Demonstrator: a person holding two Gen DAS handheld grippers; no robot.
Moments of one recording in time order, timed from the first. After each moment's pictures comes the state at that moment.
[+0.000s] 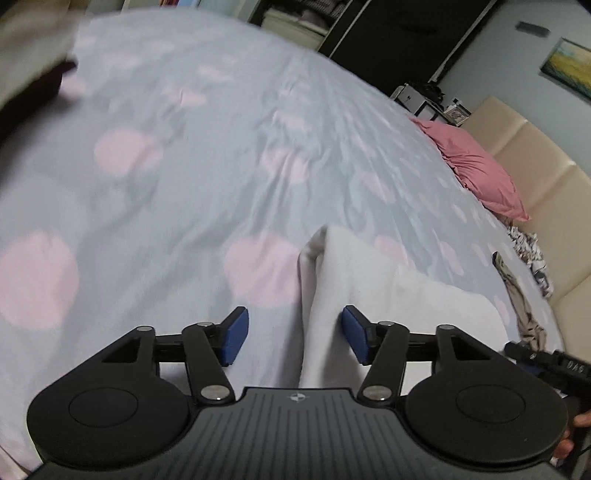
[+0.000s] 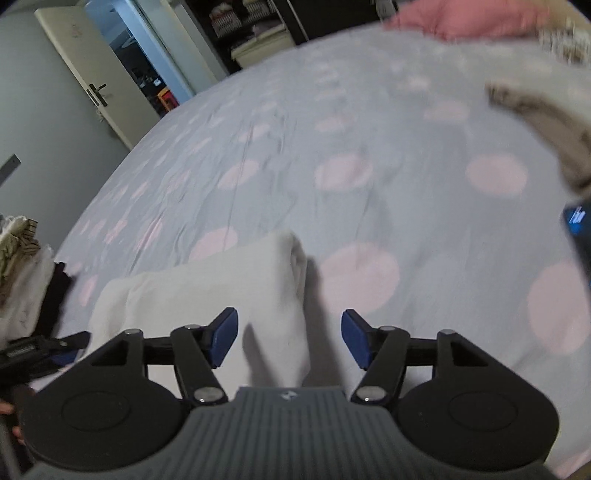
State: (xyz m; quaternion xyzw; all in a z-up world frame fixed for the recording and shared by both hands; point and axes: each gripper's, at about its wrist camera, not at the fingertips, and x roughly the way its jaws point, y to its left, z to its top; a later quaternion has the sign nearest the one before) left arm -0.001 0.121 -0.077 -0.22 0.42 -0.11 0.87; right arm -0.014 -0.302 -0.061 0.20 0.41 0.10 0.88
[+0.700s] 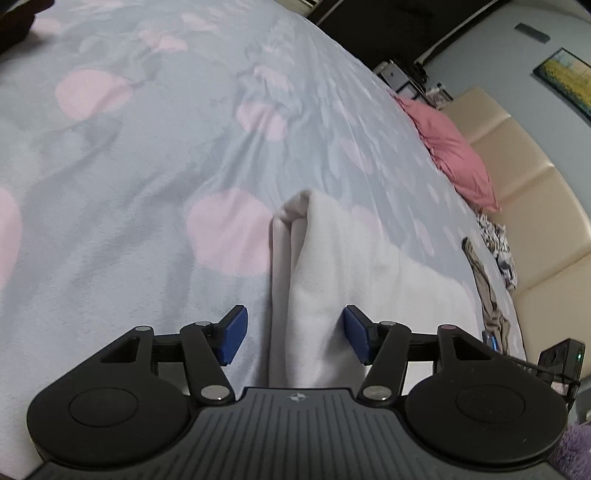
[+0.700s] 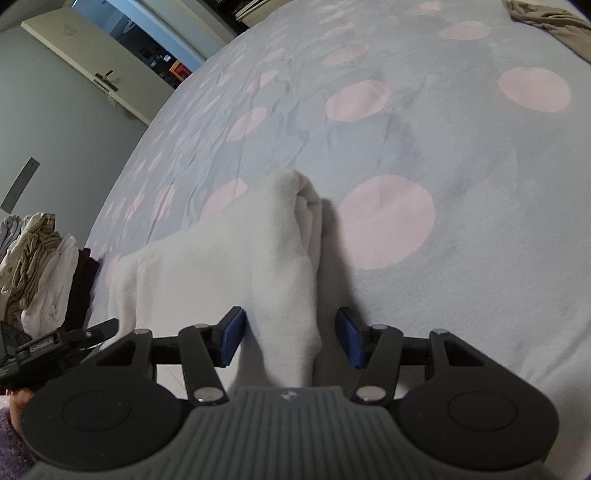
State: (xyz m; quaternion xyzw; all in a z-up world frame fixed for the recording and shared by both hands) left arm 0.015 0.117 -0.095 -0.26 0.46 -0.17 0.83; right arm 0.004 -0.301 -0.101 0.26 0.46 0.15 0.83
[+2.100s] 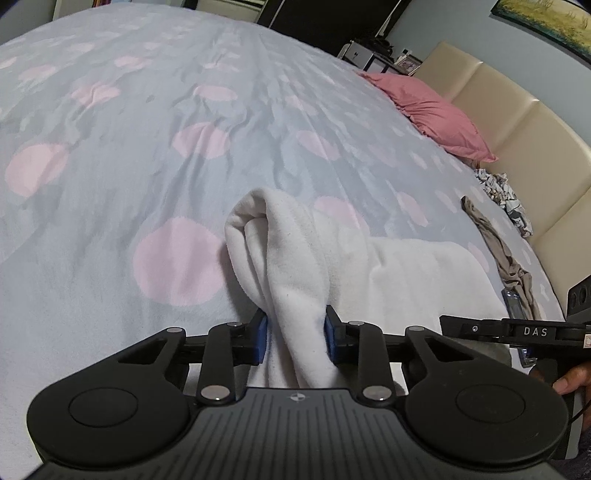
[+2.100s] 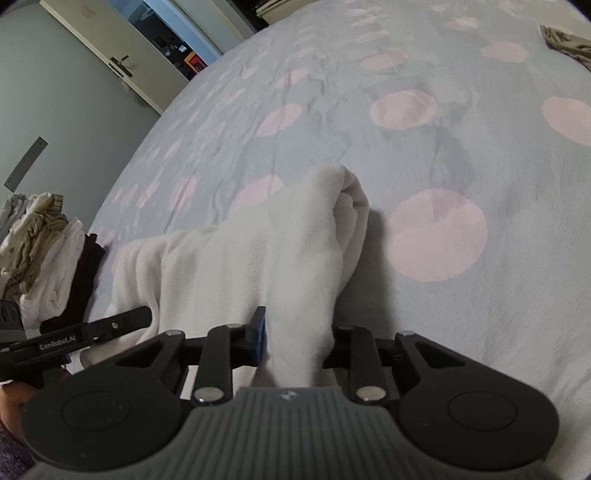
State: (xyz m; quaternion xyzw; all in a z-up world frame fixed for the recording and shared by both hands) left arm 0.013 0.069 -0.067 -0.15 0.44 -0.19 0.87; right arm 0.007 -0.269 -0.082 0.23 0.45 0.17 0.85
